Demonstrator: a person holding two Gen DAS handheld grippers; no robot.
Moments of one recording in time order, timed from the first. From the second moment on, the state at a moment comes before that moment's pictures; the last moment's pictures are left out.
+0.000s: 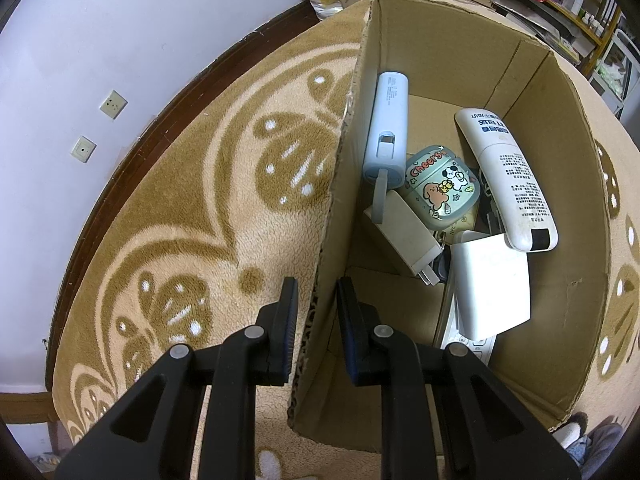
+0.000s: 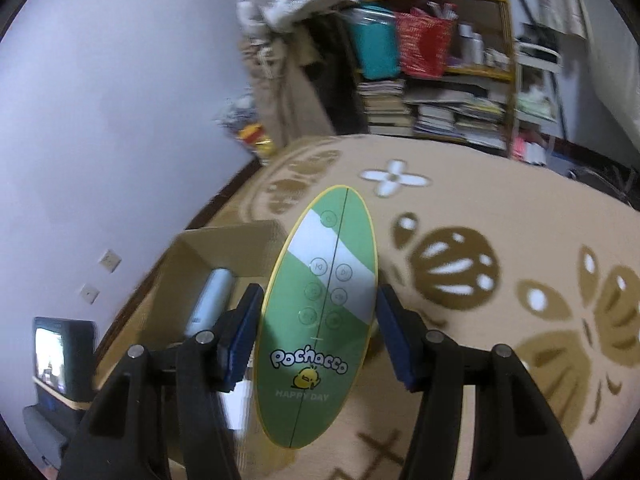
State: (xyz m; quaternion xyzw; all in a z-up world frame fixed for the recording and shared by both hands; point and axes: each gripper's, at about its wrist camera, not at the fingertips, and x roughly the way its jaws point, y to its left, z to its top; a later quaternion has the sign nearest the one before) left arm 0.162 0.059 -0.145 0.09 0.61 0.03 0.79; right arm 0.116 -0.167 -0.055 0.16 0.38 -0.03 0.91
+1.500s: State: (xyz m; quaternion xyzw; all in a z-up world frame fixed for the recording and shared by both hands) left arm 0.161 0.058 -0.144 0.09 0.60 0.03 0.79; right arm 0.146 -0.103 -0.086 0.13 0.41 0.04 0.90
